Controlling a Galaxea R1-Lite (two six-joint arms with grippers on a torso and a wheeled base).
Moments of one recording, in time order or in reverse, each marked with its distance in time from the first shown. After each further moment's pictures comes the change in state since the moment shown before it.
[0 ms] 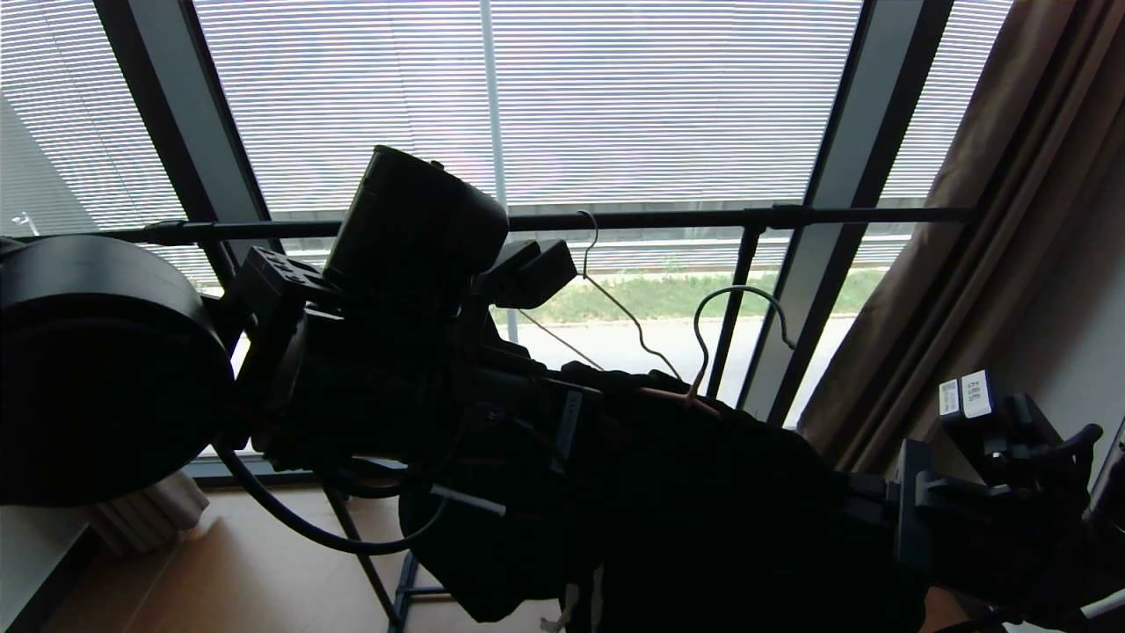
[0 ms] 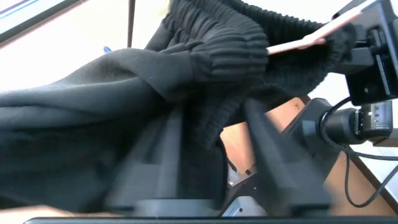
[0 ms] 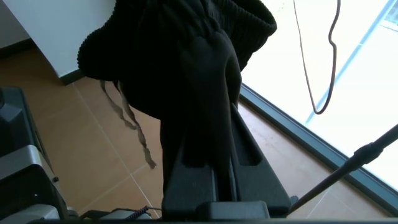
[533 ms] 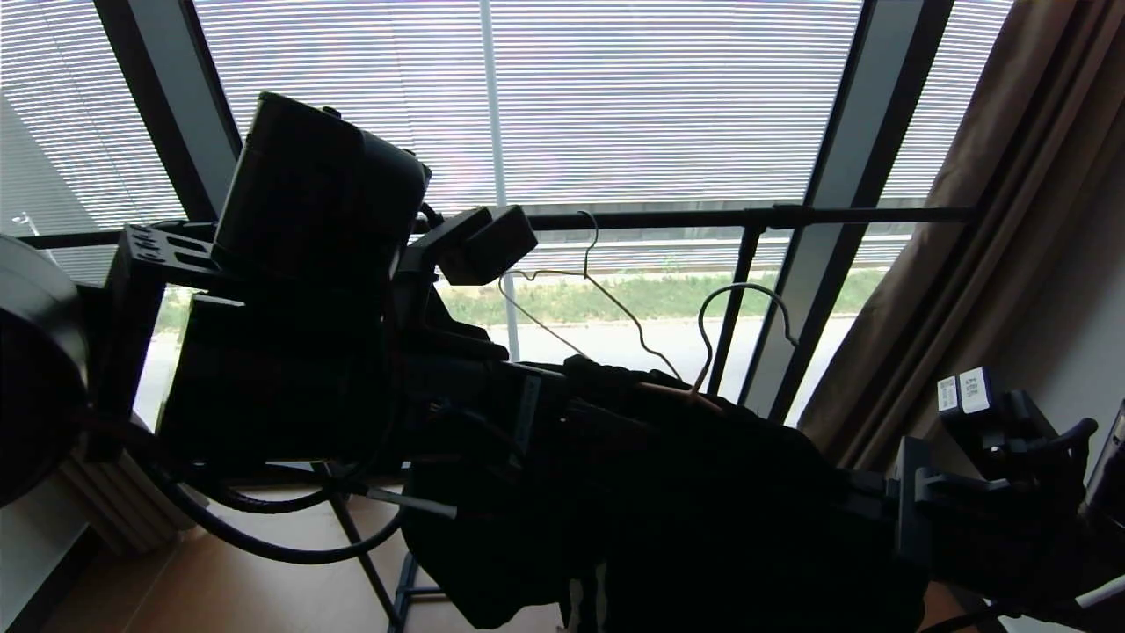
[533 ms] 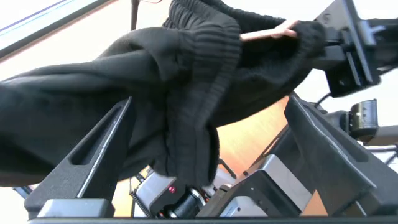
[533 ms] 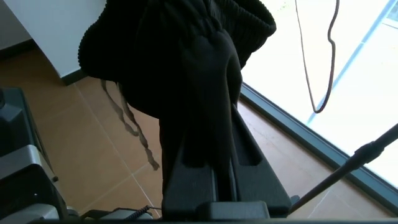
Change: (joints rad) left arm 0.010 -0.103 0.048 -0.012 0.002 0.003; right arm -0.033 0.011 -0.003 -0.005 0.046 0.001
